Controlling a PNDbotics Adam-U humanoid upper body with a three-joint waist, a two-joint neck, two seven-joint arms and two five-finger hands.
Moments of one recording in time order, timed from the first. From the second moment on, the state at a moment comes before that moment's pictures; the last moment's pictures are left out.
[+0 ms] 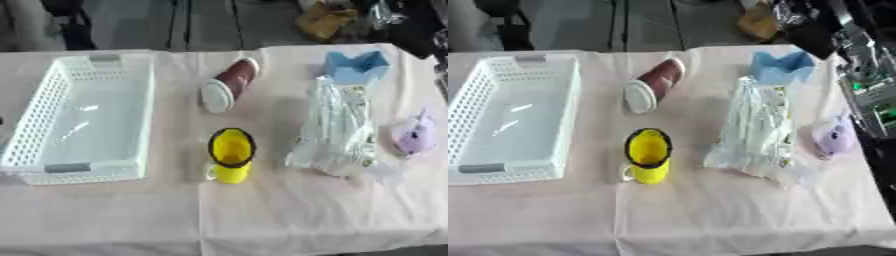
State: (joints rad) left arm -0.12 0.33 0.16 -1.95 0.15 -0.15 -0.08; right arm -0.58 -0.56 0.00 -1.55 0.26 -0.12 0.00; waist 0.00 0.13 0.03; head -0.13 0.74
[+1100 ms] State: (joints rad) left arm -0.12 0.33 0.16 -1.95 0.14 -0.15 -0.09; right arm -0.59 -0.65 -0.04 -1.35 0.52 -0.13 0.16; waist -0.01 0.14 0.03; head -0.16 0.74
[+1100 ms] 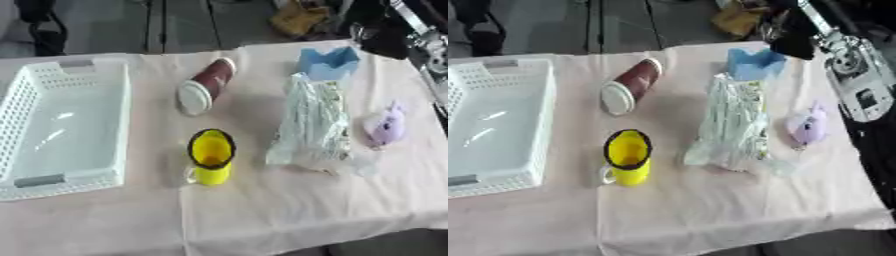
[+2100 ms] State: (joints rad) left arm -0.12 0.33 0.16 -1.95 0.13 -0.14 -0.12; right arm -0.54 -0.75 -0.06 -1.15 0.66 -0.22 0.57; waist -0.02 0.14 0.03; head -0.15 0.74
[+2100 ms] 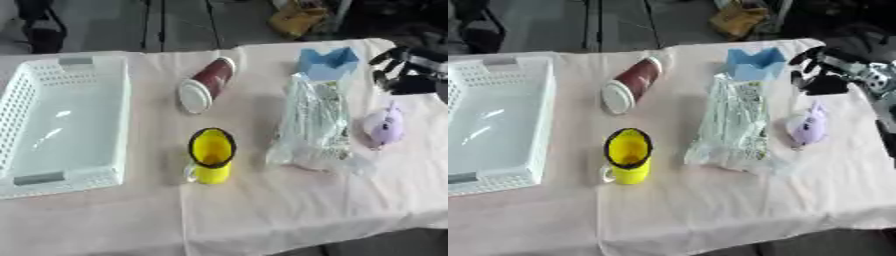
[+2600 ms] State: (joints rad) left arm -0.12 0.33 0.16 -1.95 0.13 -0.14 -0.12; right arm -0.53 -0.75 -0.07 -1.14 0.69 -0.21 0.73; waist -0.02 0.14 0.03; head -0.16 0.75
